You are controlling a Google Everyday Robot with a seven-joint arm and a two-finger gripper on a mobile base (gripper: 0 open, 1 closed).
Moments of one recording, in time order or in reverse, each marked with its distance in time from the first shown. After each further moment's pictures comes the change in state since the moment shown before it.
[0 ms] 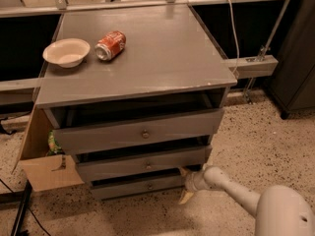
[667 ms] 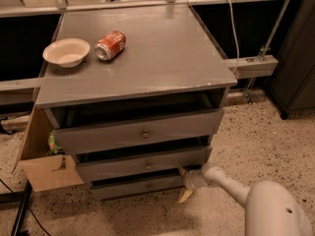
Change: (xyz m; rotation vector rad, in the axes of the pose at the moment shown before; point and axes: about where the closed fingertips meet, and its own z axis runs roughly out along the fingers) arm 0.009 -0.005 0.016 -0.049 0.013 0.025
